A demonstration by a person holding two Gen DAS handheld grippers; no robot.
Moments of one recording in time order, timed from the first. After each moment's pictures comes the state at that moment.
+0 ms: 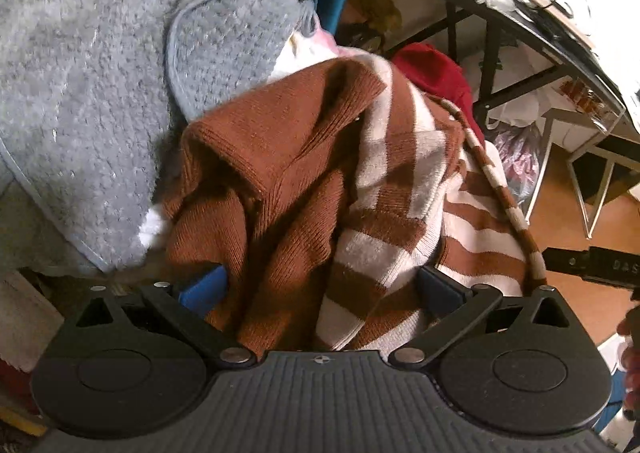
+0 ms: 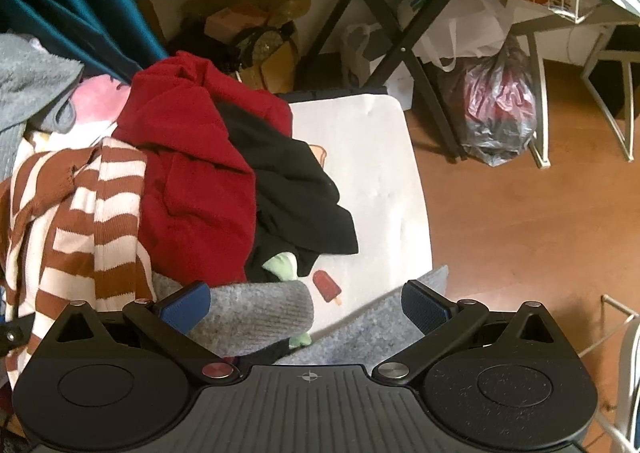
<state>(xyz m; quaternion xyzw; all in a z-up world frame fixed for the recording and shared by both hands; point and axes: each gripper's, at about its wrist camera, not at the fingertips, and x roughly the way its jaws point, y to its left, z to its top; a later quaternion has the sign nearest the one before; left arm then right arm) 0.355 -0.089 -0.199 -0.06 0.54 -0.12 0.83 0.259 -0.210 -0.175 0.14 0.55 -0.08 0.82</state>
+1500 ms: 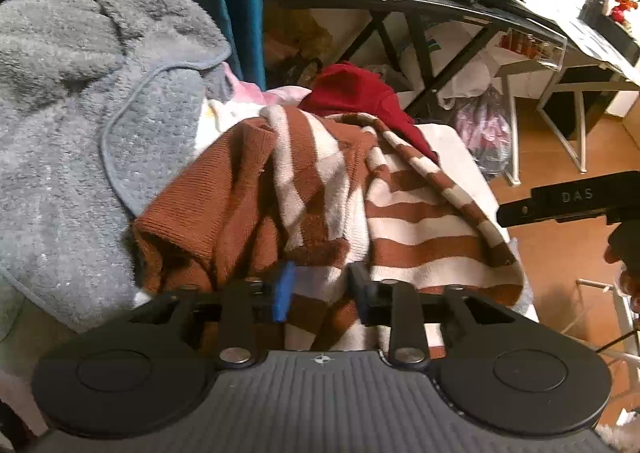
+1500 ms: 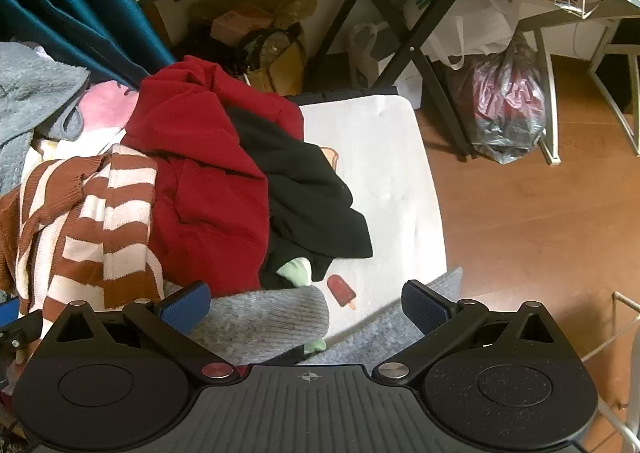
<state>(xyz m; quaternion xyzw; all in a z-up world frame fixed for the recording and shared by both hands) 0.344 -0.125 -0.169 0.06 0.48 -0.21 0.85 0.265 -0.209 -0.176 0.16 0.54 -0.07 0.82</state>
